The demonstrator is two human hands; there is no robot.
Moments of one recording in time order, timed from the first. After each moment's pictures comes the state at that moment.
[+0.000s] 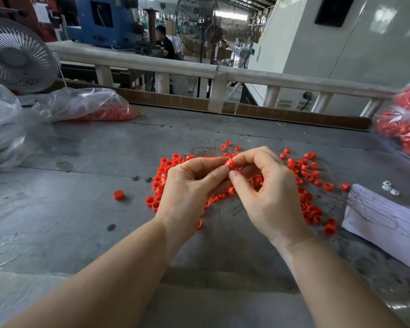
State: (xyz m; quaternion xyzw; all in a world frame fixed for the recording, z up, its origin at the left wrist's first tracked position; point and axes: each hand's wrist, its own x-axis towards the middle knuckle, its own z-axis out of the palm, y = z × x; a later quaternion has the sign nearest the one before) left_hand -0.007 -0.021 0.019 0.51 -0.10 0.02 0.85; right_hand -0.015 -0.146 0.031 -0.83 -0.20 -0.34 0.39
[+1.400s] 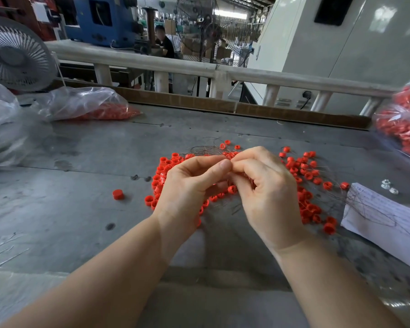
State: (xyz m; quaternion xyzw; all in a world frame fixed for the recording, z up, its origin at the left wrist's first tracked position) left_hand -0.007 -0.022 0.020 0.51 -0.07 -0.01 0.86; right_hand -0.014 -0.147 0.028 -0.81 -0.26 -0.44 0.28
